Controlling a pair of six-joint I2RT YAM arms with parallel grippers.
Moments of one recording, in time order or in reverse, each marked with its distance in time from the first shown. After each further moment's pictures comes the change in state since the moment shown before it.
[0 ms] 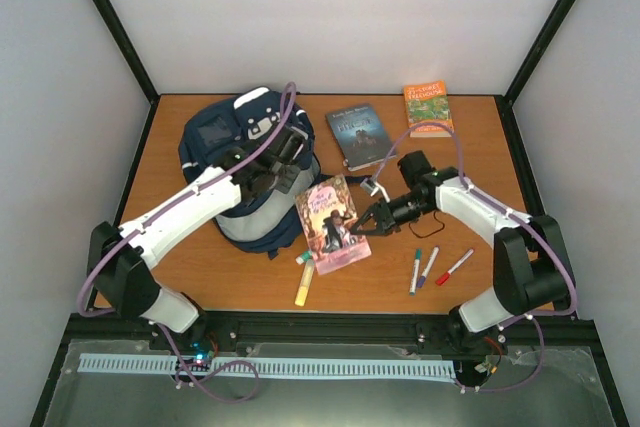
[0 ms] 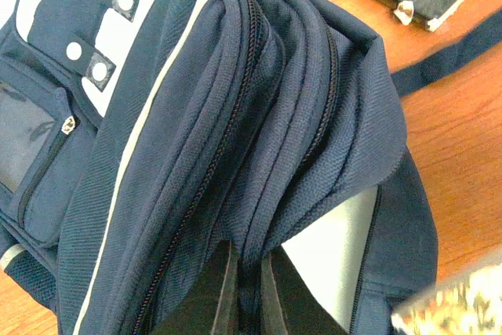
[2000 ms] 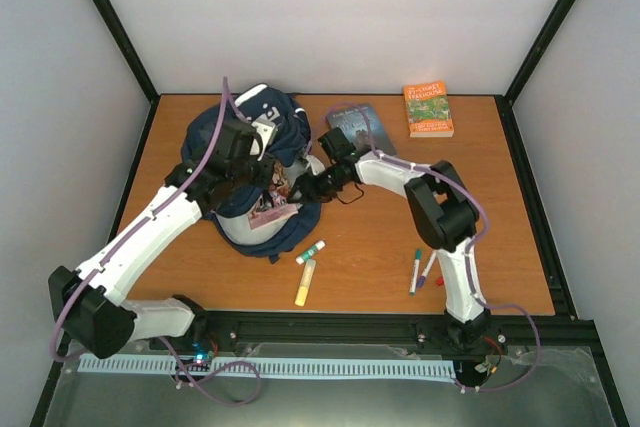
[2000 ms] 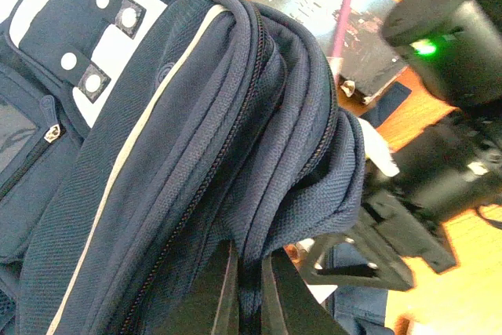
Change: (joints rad) left arm 0.168 -0.242 -0.147 0.146 0.293 -0.039; right arm 0.288 0.671 0.596 0.374 0.412 0.372
